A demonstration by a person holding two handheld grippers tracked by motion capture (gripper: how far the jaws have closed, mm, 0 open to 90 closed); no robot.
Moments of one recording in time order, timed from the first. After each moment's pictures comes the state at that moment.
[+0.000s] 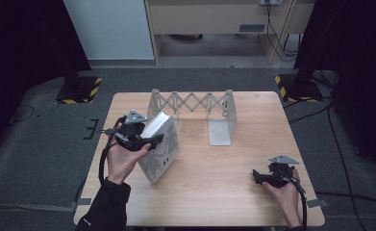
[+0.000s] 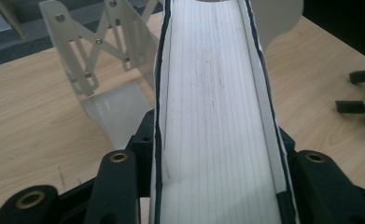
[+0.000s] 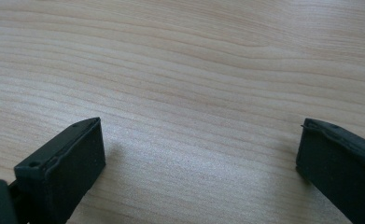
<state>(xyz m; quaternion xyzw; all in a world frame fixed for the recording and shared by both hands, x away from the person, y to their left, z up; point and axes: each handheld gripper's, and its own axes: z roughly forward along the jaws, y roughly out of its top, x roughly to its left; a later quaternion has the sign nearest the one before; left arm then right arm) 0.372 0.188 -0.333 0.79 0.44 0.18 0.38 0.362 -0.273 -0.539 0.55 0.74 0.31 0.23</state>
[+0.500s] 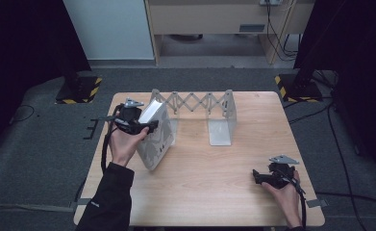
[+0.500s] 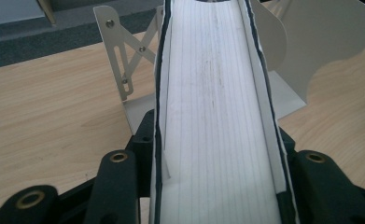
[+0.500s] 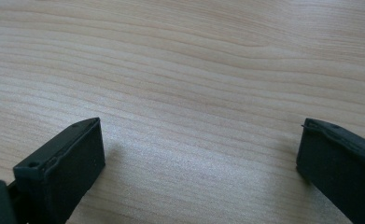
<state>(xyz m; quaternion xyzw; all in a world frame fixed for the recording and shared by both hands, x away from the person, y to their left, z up) 0.418 0.195 -0.338 0.76 0.50 0.19 0.37 0.362 -0.273 -0.539 0.55 0.74 0.31 0.23</state>
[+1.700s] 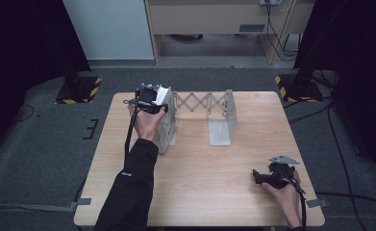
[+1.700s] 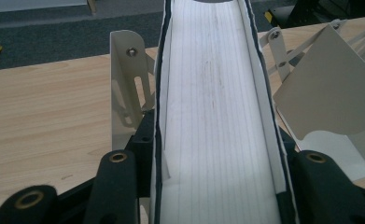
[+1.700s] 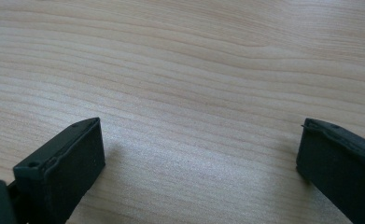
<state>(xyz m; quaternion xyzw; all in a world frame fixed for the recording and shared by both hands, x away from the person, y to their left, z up) 0.498 0.157 -0.363 0.72 0.57 0.23 0.33 0.362 -0.273 -0.539 0.55 0.74 0.31 0.23</state>
